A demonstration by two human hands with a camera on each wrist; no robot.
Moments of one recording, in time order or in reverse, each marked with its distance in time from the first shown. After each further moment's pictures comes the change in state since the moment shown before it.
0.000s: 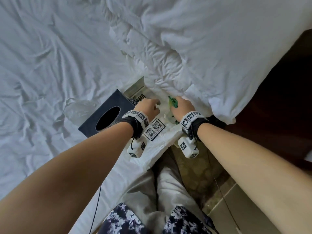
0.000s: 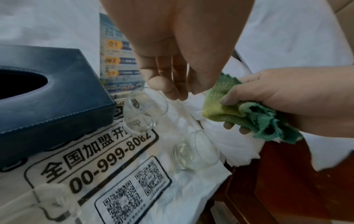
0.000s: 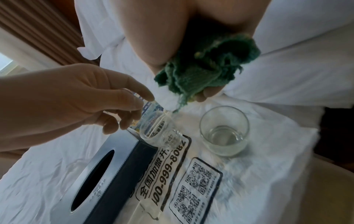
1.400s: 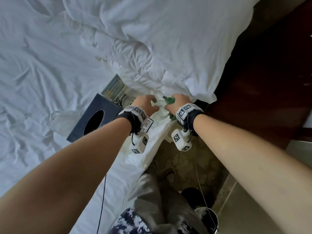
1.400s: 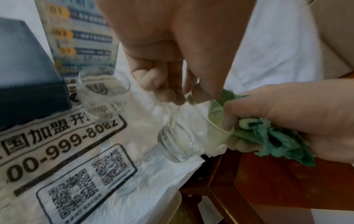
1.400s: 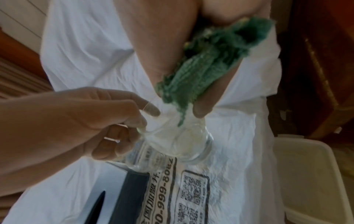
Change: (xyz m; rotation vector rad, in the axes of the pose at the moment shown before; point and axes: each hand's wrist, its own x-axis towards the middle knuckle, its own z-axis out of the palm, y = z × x) left_hand 0.000 0.053 0.035 0.068 -0.067 0.037; right_hand -0.034 0.060 -0.005 0.185 0.056 0.198
